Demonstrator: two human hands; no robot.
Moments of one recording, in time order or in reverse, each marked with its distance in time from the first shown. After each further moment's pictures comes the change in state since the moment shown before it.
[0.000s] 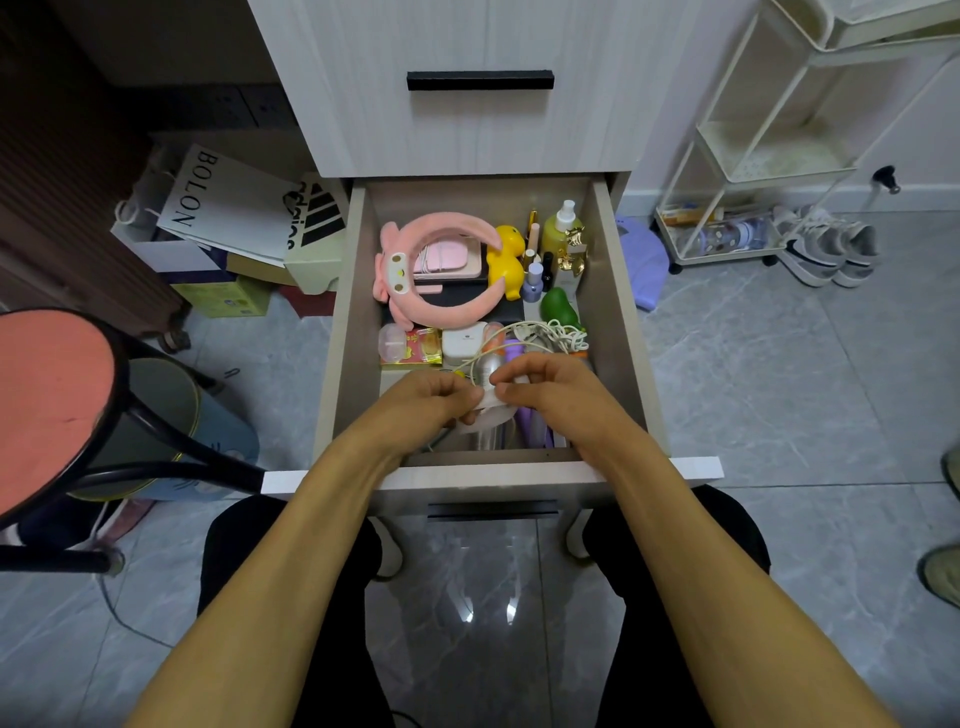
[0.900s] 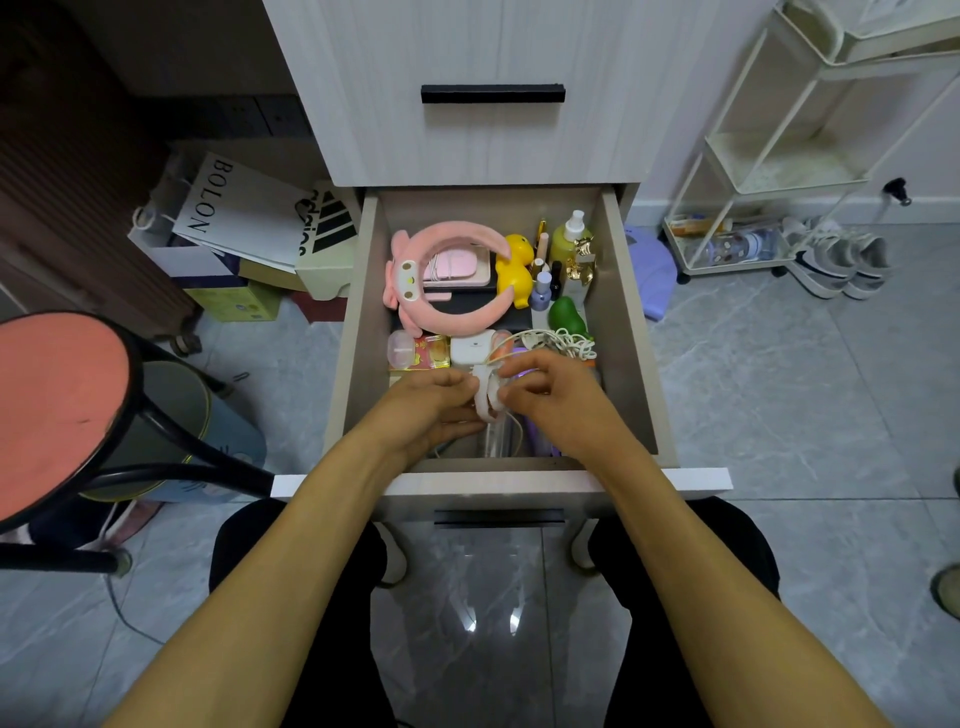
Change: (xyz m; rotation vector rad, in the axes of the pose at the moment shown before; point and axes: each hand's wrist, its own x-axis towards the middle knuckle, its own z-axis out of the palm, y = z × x) left_hand 0.005 0.000 -0.001 -0.586 -0.038 -0.114; right_hand 0.002 0.003 0.005 -0.249 0.064 -0.157
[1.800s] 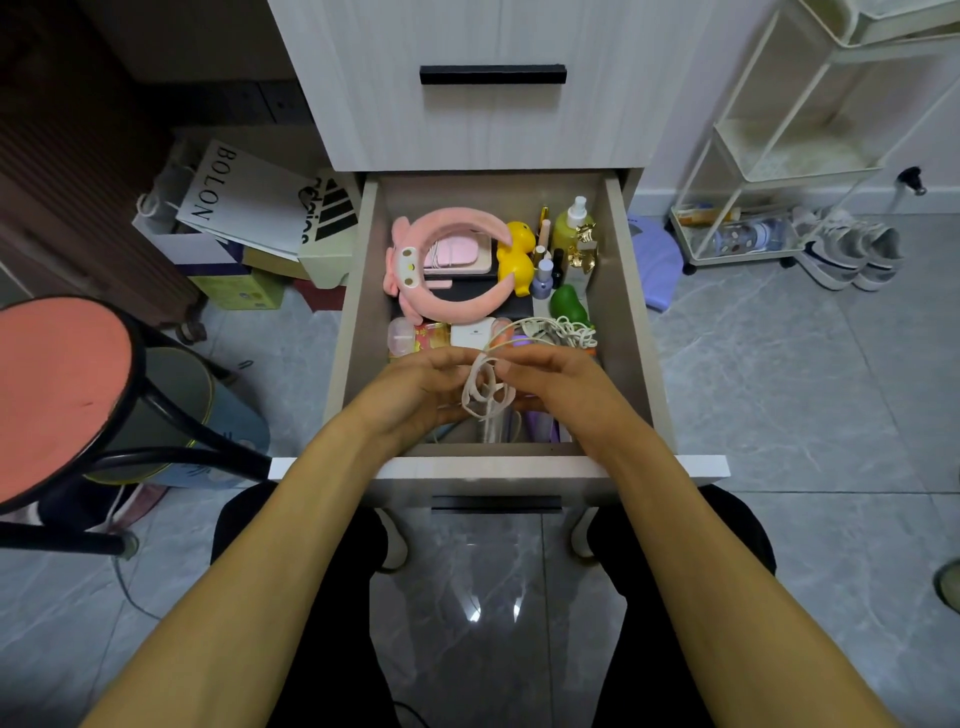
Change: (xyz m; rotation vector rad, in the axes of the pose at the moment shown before) left_hand -0.005 0.002 -0.004 0.018 -0.120 0.073; right_hand -0.006 -0.008 -0.006 0.335 -0.118 0.113
